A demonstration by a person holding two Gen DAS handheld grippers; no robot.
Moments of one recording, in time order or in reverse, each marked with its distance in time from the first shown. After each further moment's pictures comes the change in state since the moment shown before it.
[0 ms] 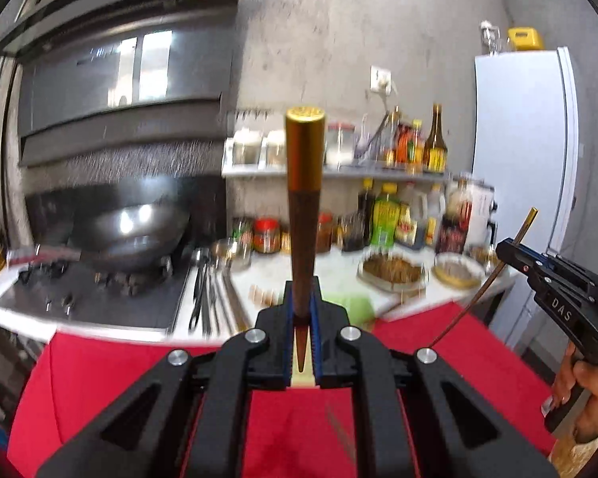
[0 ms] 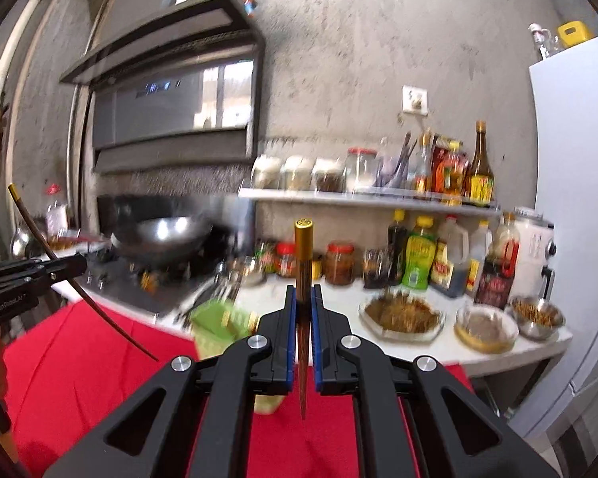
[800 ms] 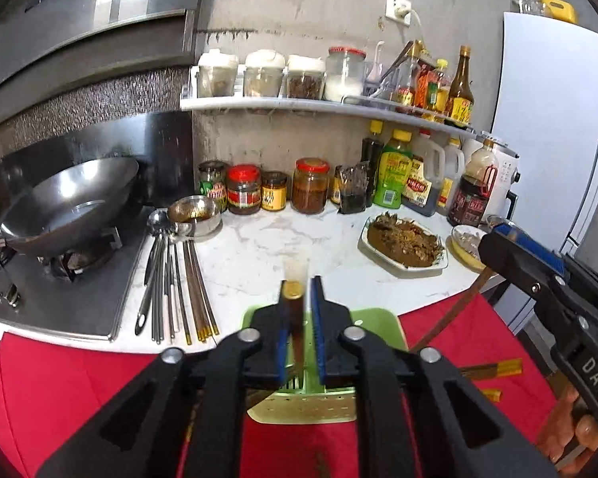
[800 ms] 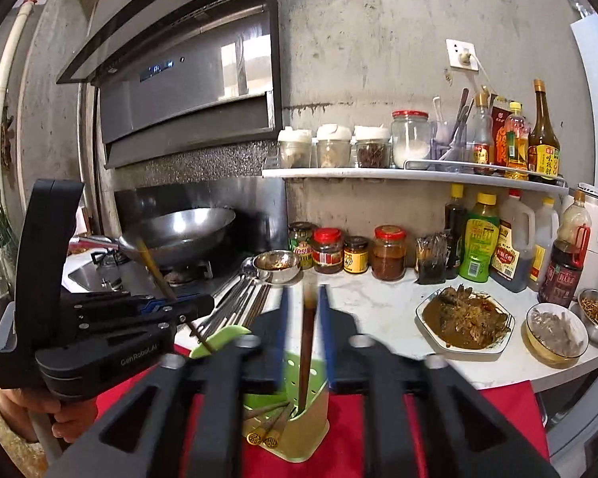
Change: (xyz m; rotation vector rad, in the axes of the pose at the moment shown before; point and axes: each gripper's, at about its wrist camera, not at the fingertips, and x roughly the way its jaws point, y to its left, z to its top) left arm 0.156 -0.003 0.005 -0.034 0.230 -0.055; right arm 0.109 0.010 0.001 0.042 0.116 0.142
